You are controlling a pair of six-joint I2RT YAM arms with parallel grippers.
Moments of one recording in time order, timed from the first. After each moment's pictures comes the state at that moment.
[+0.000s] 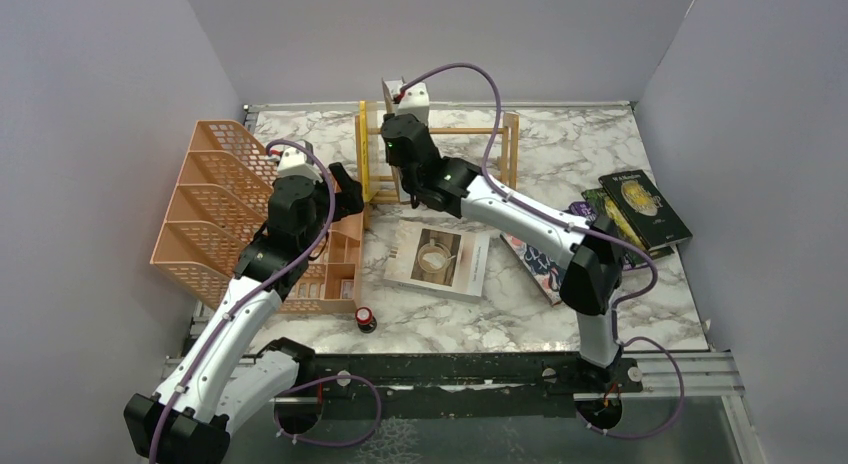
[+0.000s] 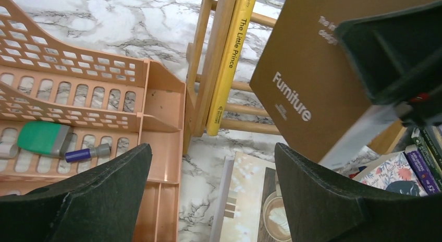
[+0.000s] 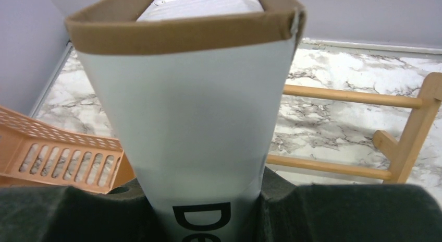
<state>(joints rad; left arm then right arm) -0.38 0.87 0.84 -0.28 -0.24 -0.47 0.95 1.93 1.85 -0.21 0.74 0.28</state>
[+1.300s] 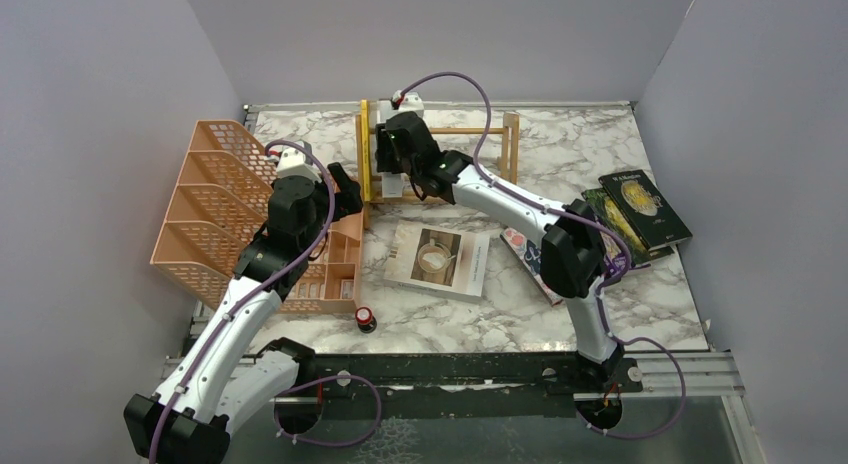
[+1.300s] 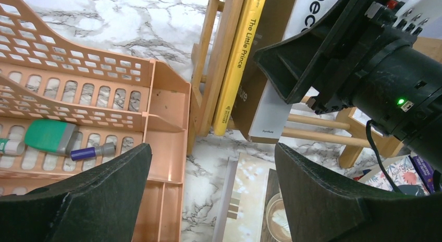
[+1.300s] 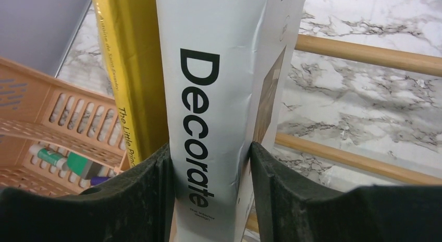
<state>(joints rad) -0.38 0.87 0.84 -0.29 -0.26 -0.47 0.85 2.11 1.90 -0.23 0.38 0.40</state>
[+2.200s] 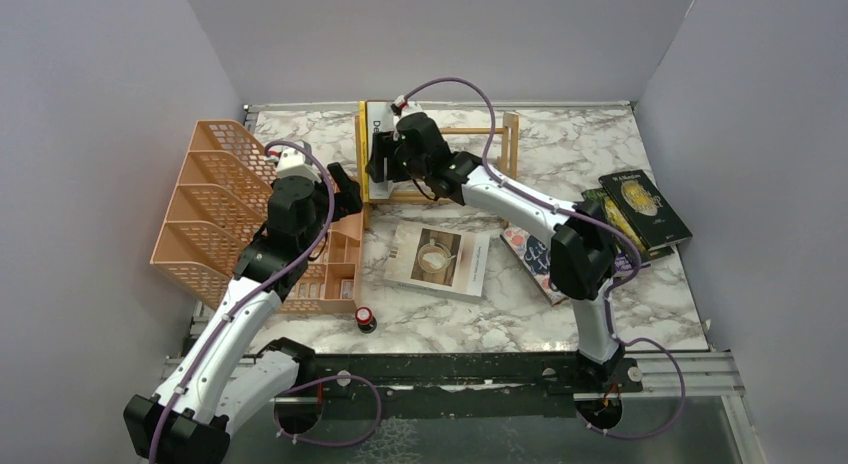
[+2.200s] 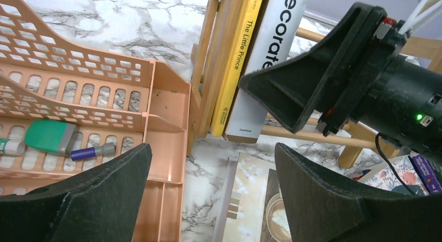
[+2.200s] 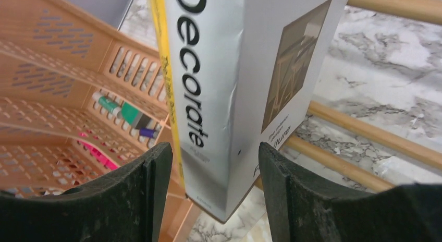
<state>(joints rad) -0.38 0.87 0.84 -0.29 -0.26 -0.47 0.82 2.07 1.83 -0.21 0.09 0.46</state>
